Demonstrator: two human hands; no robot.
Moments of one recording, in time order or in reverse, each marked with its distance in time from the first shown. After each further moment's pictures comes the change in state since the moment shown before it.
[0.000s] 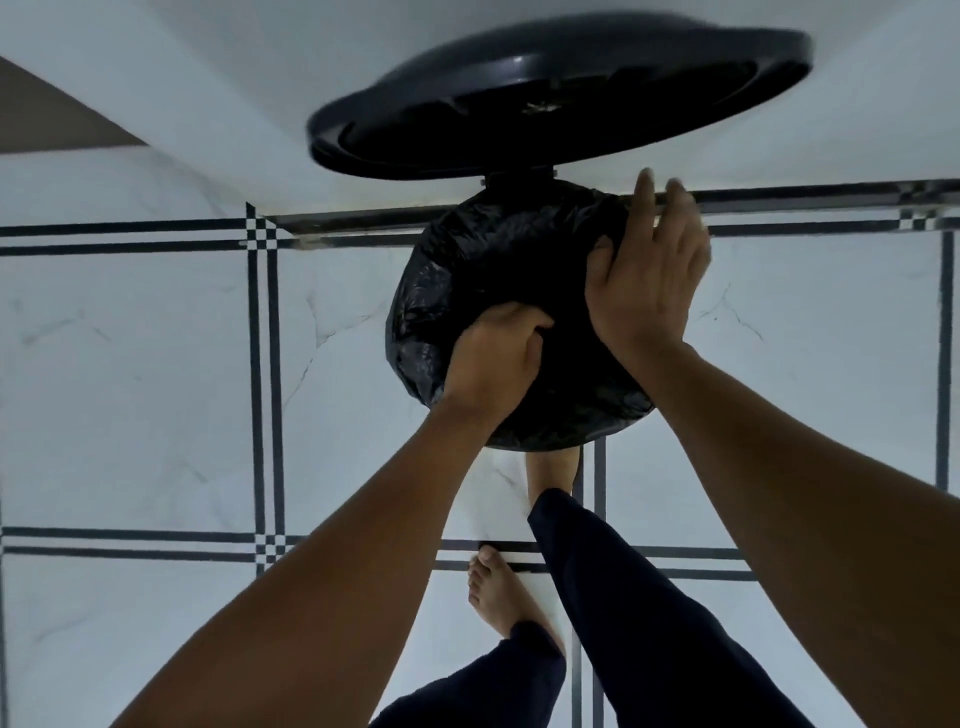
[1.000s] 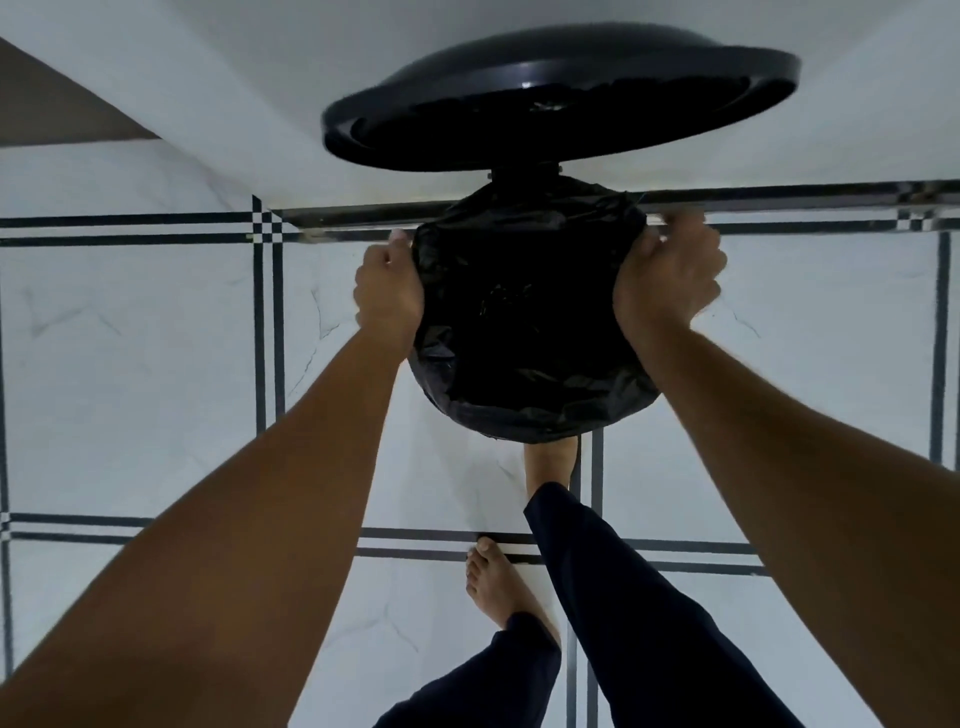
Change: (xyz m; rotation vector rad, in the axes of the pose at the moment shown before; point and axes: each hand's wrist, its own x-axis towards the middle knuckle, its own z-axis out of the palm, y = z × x) left_hand 0.048 -0.060 -0.062 -0.407 0.261 -0.965; right_hand 0.010 0.004 -0.013 0.257 -0.033 0.487
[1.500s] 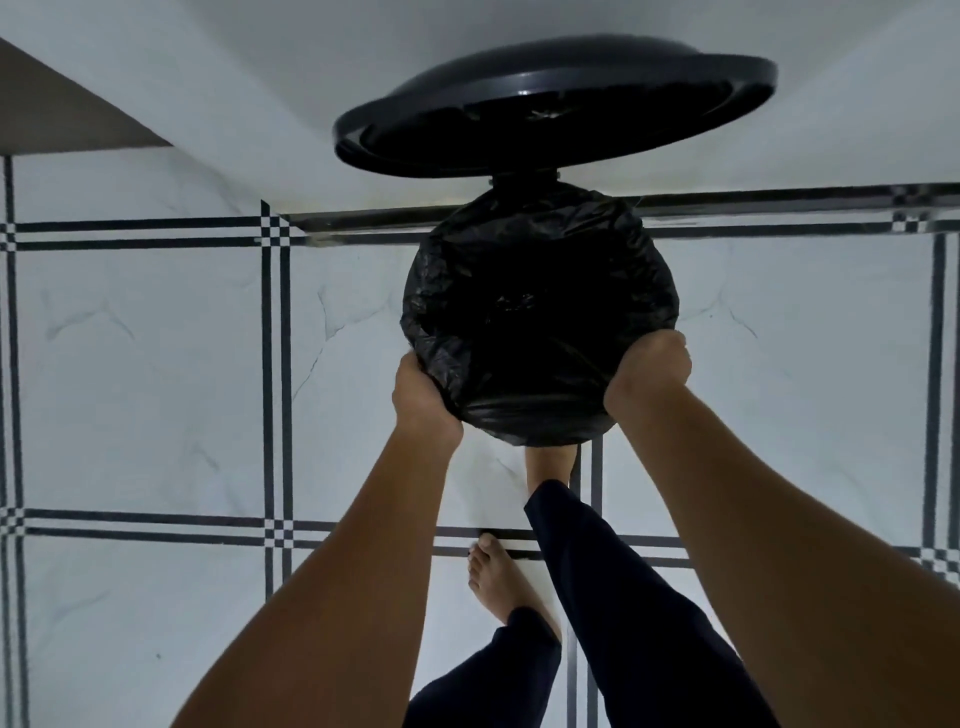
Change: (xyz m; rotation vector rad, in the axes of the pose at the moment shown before) left_hand -0.086 -0.065 0.007 -0.892 -0.151 -0.560; right_hand -0.055 0.030 -0.018 -0.097 -0.328 0.415
